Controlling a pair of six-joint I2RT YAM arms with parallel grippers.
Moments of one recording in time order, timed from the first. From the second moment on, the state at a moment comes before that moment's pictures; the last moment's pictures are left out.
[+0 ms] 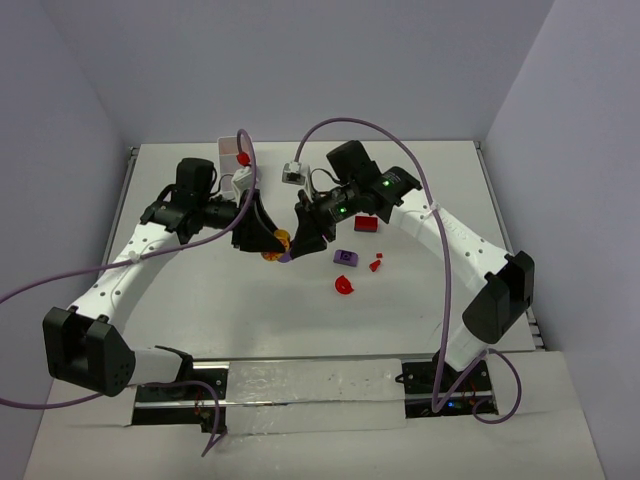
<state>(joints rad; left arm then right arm) -0.34 1.32 1.15 -0.49 1.29 0.12 0.68 1.61 1.61 -0.81 -0.90 -0.15</state>
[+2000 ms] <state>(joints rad) -0.09 2.13 1.95 -0.51 0.53 1.09 0.61 1.54 1.41 -0.78 -0.76 -0.22</state>
